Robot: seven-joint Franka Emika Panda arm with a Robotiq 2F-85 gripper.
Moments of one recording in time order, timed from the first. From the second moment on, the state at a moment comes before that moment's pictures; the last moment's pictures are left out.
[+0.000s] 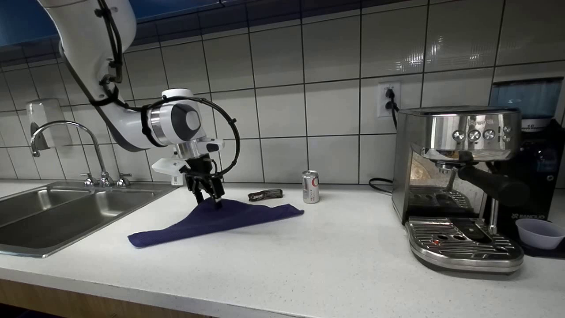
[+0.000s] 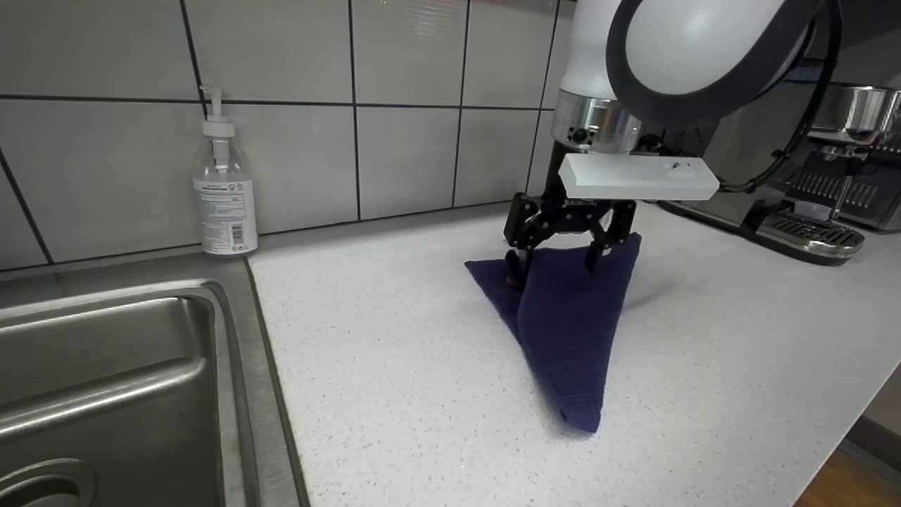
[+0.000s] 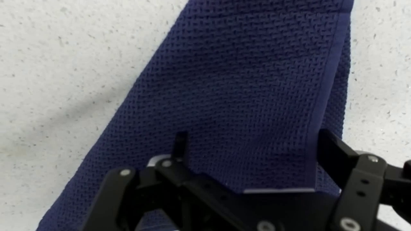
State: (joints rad) arm 0.13 0.36 -0.04 -2.16 -0.14 2.59 0.58
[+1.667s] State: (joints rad) arm 0.09 0.30 -0.08 -2.23 -0.07 2.58 0.50
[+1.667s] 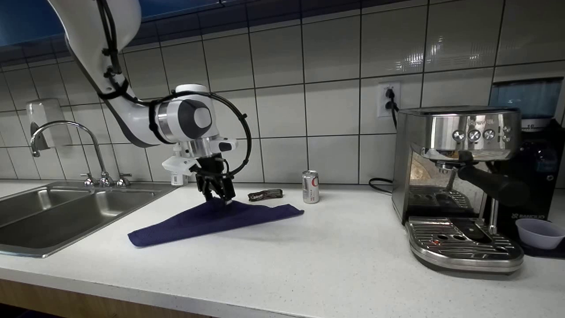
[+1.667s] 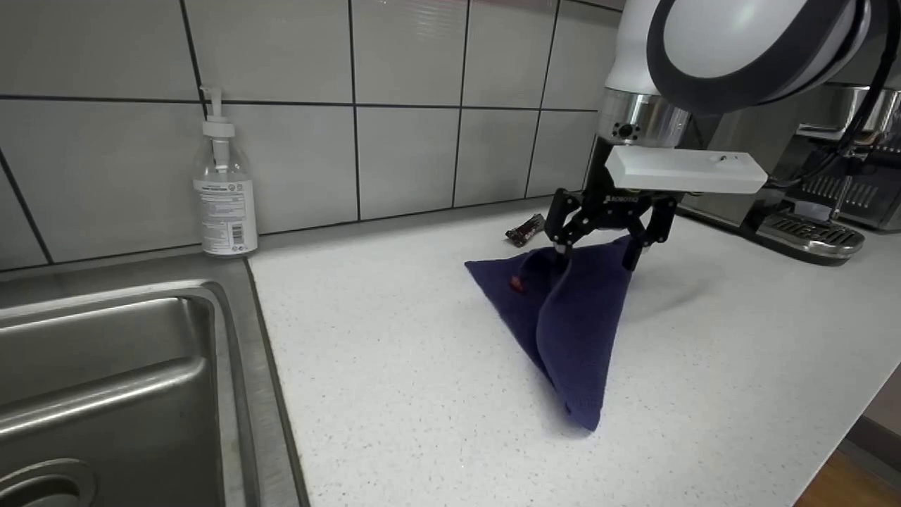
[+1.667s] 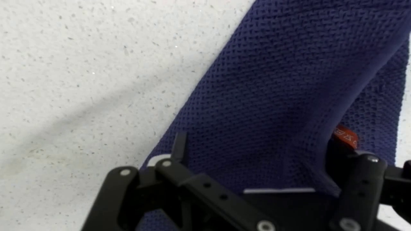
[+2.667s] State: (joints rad) arm 0.08 0.22 -0.03 -2.25 0.06 2.58 0.41
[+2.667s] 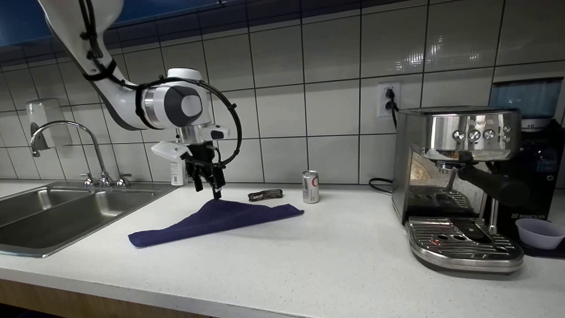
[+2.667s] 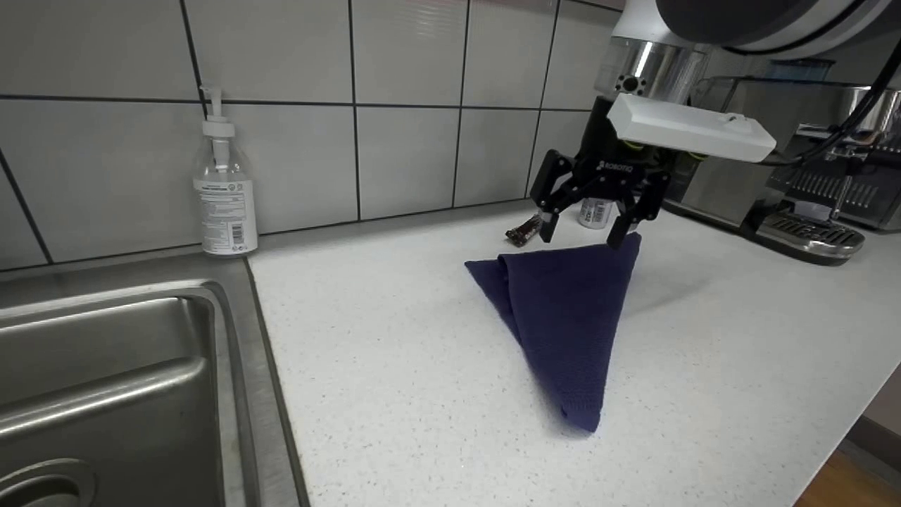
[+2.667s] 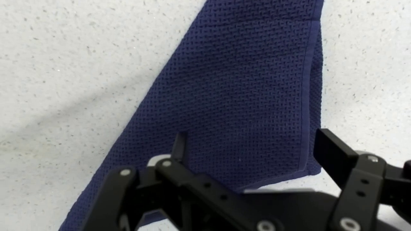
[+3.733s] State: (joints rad) arm 0.00 0.16 -0.08 -2.35 0.07 2.59 0.41
